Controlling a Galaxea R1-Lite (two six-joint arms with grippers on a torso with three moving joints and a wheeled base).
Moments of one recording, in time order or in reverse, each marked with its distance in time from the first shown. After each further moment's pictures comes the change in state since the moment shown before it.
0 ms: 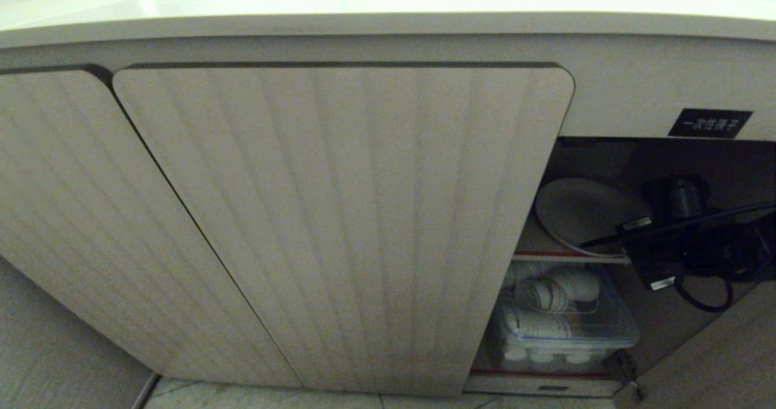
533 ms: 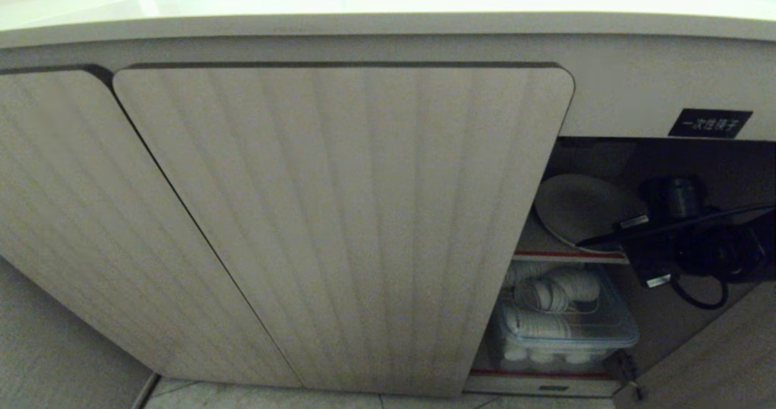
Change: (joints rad) left arm 0.000 0.000 0.000 0.000 0.000 0.000; right arm 0.001 0.014 -0.002 -0.036 -0.003 0.000
